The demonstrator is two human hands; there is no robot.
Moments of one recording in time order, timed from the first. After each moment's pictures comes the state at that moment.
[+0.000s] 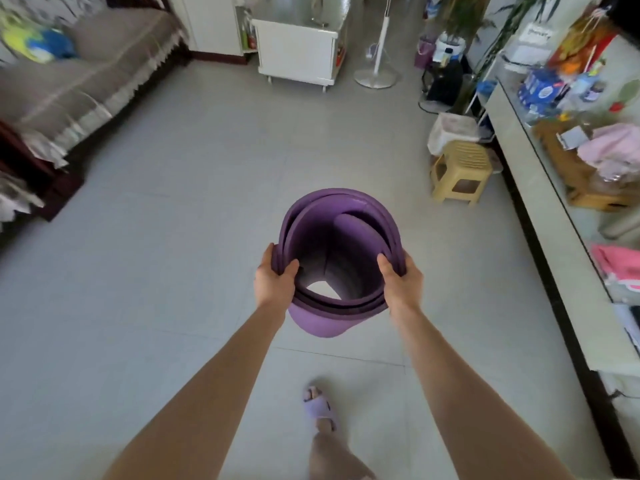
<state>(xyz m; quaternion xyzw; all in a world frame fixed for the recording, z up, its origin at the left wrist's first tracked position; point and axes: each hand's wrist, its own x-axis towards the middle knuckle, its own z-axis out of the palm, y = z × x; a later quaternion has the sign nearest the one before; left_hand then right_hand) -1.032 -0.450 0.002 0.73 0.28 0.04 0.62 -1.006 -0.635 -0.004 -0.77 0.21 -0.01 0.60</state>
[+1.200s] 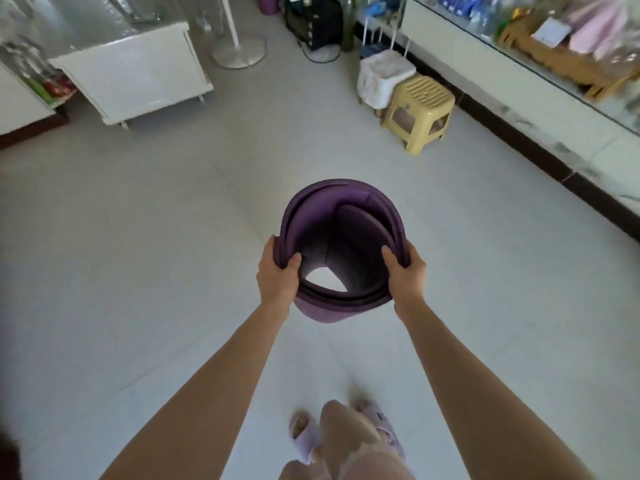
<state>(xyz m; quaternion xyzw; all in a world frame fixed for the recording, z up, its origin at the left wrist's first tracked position) -0.421 -0.049 -0.038 0.83 0.04 -0.19 0.53 -0.524 -0.208 -0.050 -0.60 0.49 -0.18 0.61</state>
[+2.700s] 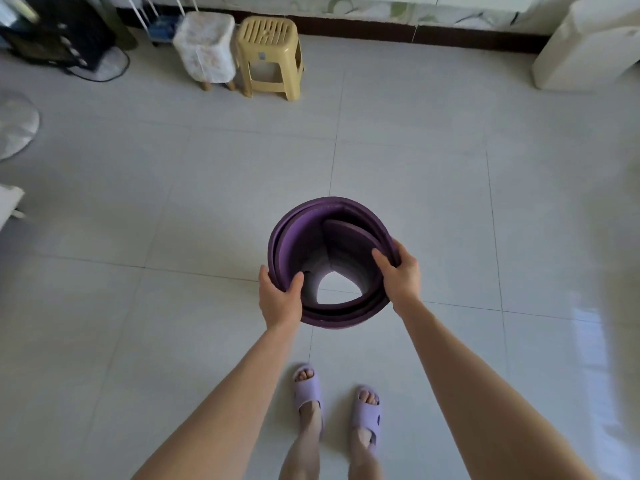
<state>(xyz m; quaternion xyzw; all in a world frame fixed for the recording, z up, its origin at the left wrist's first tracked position) -0.094 0.055 -0.143 0.82 -0.20 -0.40 0.35 -0.268 -0.003 -0.161 -0.41 0.70 -0.33 0.49</state>
